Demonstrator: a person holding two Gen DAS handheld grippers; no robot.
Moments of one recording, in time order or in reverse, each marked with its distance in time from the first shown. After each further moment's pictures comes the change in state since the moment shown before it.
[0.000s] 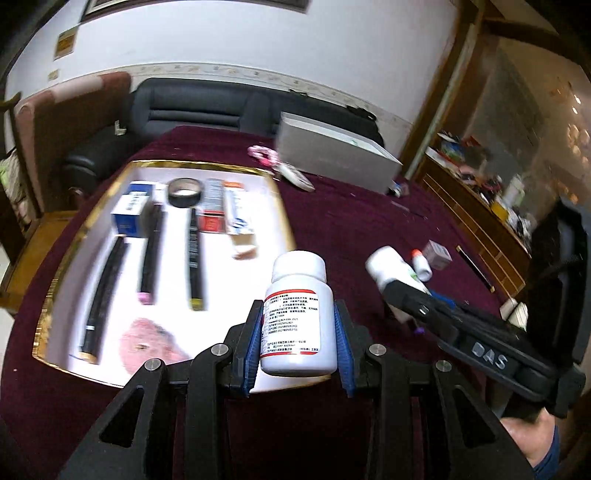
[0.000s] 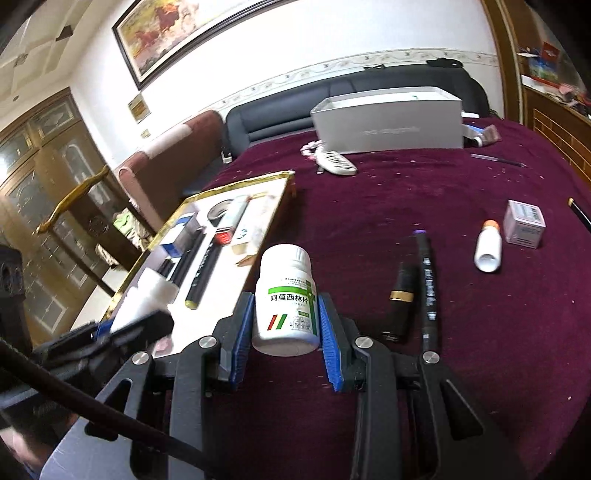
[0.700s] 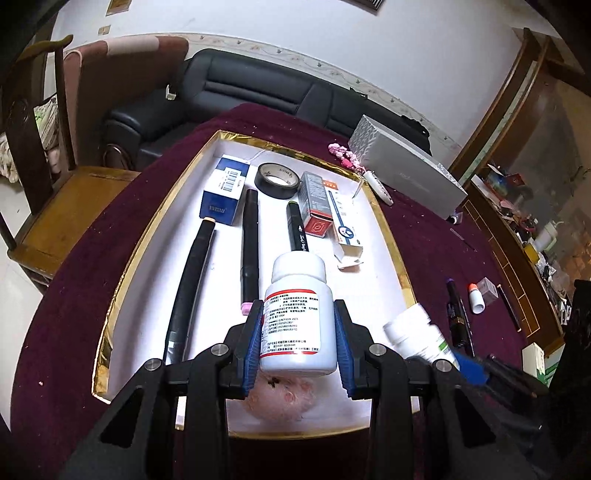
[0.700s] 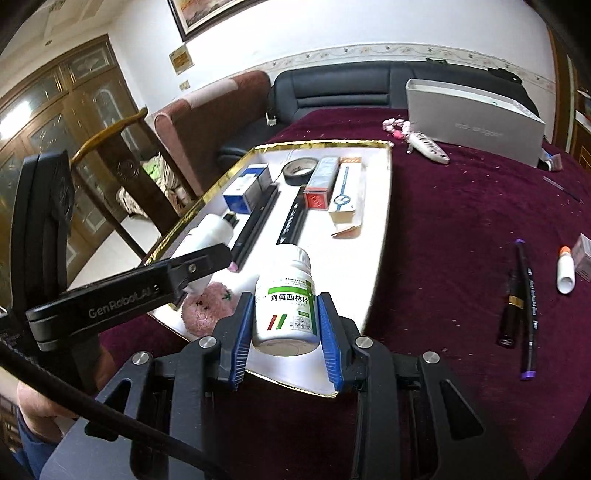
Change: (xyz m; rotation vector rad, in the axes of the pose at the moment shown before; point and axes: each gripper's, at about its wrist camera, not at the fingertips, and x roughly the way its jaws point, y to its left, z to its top) left arm 0.020 0.094 0.008 -0.178 0.039 0.069; right arm 0.053 0.090 -0.014 -0.171 0.126 0.066
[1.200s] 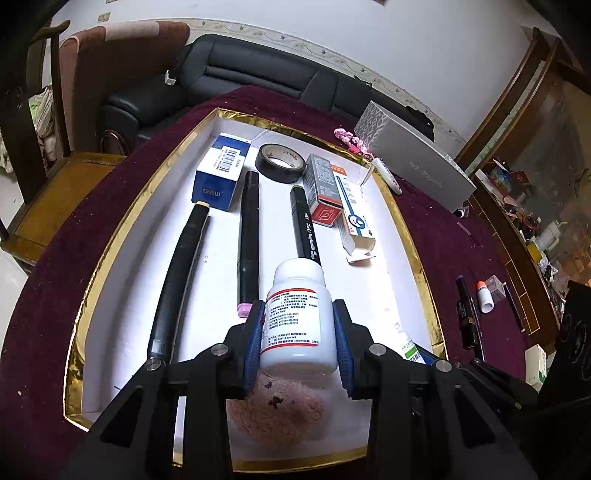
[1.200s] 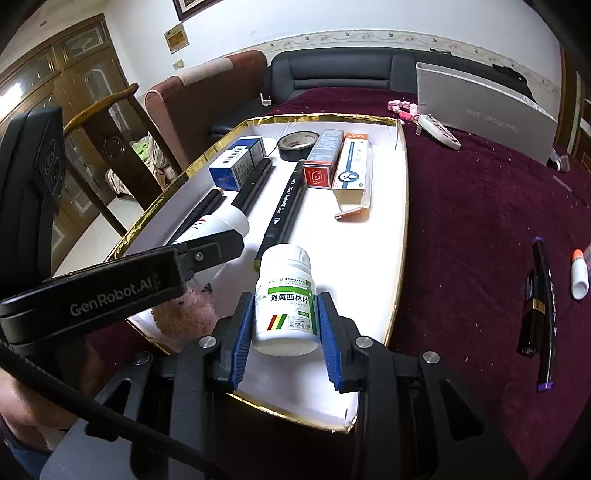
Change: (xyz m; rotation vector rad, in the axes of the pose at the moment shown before) left arm 0.024 0.007 0.000 -0.012 0.051 -0.005; right arm 0.035 0.004 -0.001 -0.032 0.066 -0.051
